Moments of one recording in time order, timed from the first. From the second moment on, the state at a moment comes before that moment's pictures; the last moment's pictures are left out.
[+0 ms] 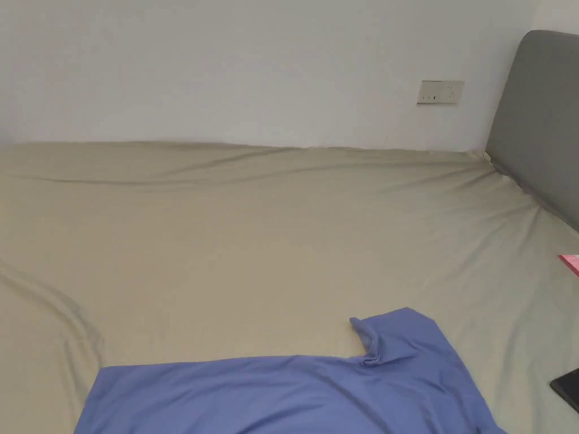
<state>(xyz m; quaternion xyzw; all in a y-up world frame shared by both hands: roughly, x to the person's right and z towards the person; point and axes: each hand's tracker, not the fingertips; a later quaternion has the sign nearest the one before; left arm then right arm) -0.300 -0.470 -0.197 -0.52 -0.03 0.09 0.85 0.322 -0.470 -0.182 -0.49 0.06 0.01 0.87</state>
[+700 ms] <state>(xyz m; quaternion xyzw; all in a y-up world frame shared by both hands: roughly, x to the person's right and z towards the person) -0.360 -0.483 -0.161 -0.56 -0.04 0.26 0.79 0.334 -0.476 -0.130 -0.48 0.03 0.07 0.88</state>
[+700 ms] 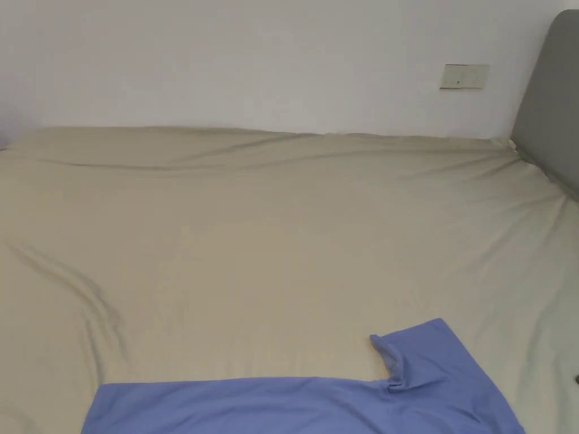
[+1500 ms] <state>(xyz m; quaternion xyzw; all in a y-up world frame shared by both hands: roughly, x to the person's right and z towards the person) -0.272 -0.508 -0.367 -0.50 0.03 0.08 0.86 0.293 -0.448 -0.324 -0.40 0.03 0.09 0.91</state>
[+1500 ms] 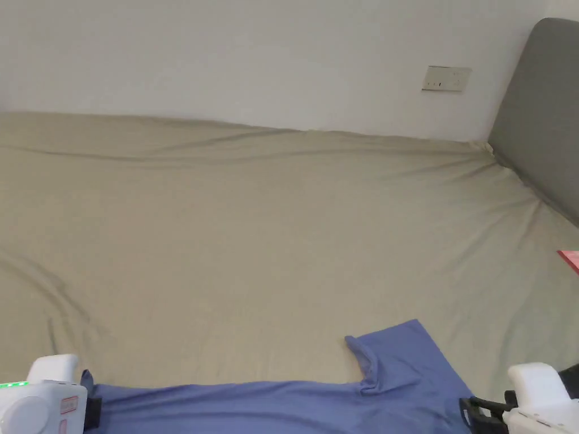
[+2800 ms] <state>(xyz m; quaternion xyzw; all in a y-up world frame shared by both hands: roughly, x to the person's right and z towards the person) -0.297 -0.383 -0.198 -0.45 -0.13 0.07 0.88 0.329 -0.369 -0.215 -0.42 0.08 0.00 0.90</state>
